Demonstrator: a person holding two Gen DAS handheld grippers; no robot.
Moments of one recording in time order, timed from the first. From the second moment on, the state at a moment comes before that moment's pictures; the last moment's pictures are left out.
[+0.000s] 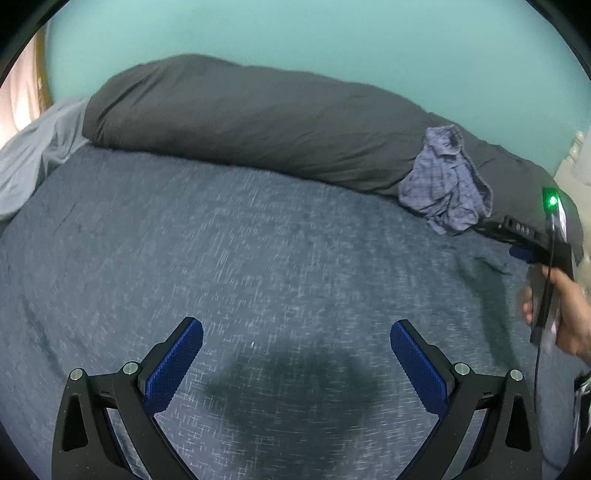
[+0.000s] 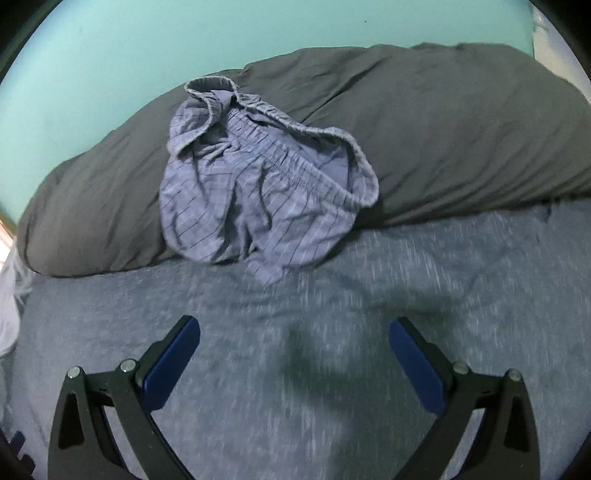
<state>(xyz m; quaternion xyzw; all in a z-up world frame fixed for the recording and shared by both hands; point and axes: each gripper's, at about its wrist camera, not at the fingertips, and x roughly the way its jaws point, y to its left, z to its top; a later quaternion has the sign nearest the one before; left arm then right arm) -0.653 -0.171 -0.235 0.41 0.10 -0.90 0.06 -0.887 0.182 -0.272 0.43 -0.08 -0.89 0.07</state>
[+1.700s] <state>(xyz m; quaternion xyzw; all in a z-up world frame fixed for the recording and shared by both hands) -0.504 -0.197 -0.263 0.41 0.15 -0.90 0.04 -0.800 0.167 -0.193 0.35 -0.02 -0.91 0.21</state>
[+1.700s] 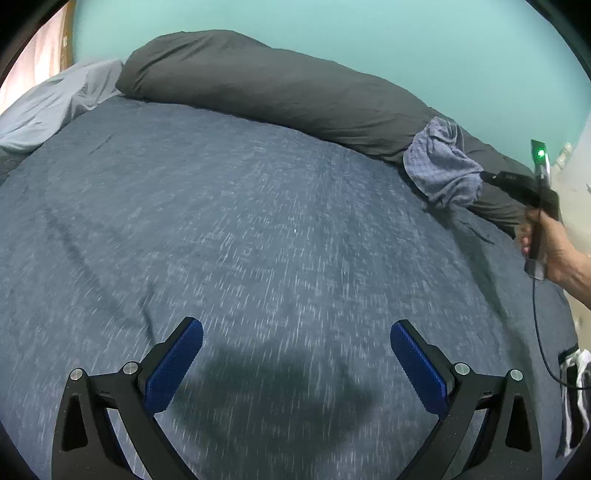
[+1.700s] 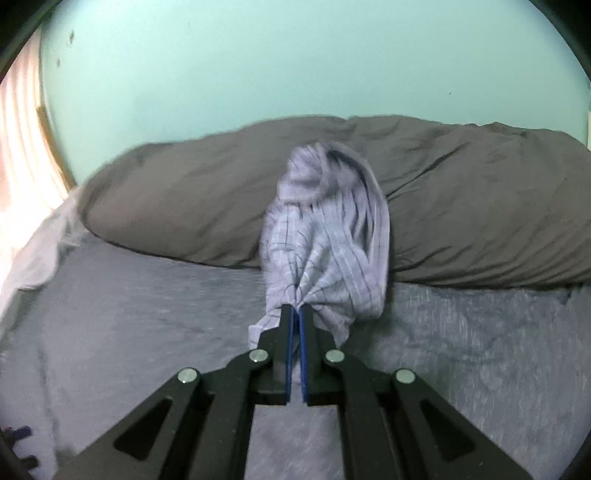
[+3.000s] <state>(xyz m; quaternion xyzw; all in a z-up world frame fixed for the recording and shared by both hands) -0.212 -0.147 -0.200 0.30 0.18 -0.94 -0.02 -0.297 0.197 -0.039 0.22 -0.10 -0.90 0.36</state>
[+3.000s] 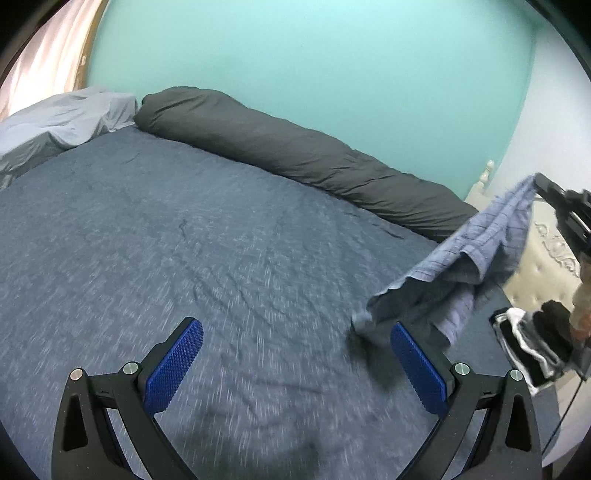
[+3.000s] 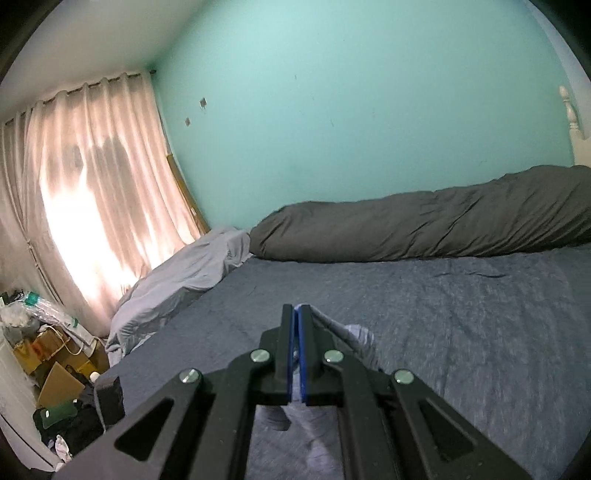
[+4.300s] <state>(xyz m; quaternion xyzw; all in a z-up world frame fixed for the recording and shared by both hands) -0.156 -0.103 -0.236 0.40 0.17 -0.90 -0.07 -0.204 0.249 -0.232 0.47 -0.14 -0.83 0.25</state>
